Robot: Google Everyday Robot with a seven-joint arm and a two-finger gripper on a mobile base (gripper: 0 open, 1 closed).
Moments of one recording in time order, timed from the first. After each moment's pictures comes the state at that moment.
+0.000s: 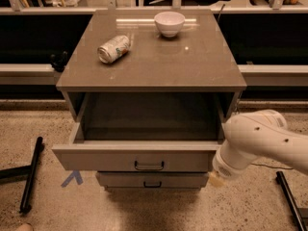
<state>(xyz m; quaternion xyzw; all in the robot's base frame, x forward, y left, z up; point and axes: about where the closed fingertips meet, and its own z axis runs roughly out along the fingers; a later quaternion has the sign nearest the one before) 0.418 -0.192 0.606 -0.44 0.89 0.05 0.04</state>
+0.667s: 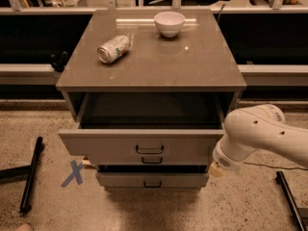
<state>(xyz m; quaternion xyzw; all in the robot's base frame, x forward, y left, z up) 0.458 -0.201 0.601 -0.43 0.90 0.04 0.06</state>
